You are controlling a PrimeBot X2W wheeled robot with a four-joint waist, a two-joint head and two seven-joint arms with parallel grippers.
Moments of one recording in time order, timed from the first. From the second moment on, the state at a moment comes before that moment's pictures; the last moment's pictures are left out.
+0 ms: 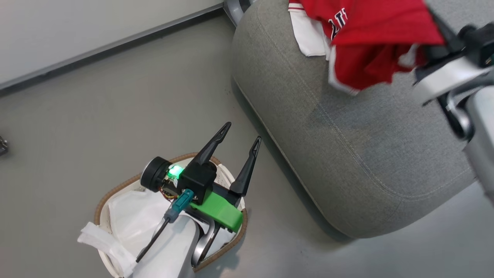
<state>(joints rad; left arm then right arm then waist) -0.38 0.05 -0.52 0.30 -0.18 -0.13 -0.26 -0.81 -0.41 0.32 0.45 0.30 0.13 -0.26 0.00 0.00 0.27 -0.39</state>
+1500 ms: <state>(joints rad) -0.34 0.06 -0.32 0.35 -0.14 -0.13 -0.26 -0.57 -0.36 -0.10 0.70 0.20 0.13 -0.26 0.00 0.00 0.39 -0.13</state>
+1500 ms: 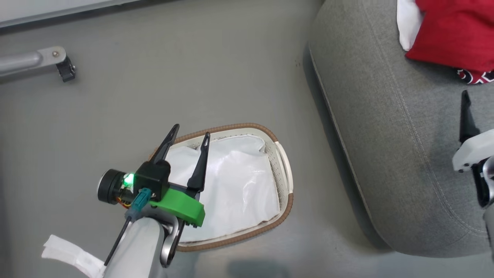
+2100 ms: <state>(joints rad) -0.16 0.05 -0.07 0.36 -0.12 -0.02 -0.26 -0.40 -0.11 0.04 0.41 0.26 0.13 -0.26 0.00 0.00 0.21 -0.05</state>
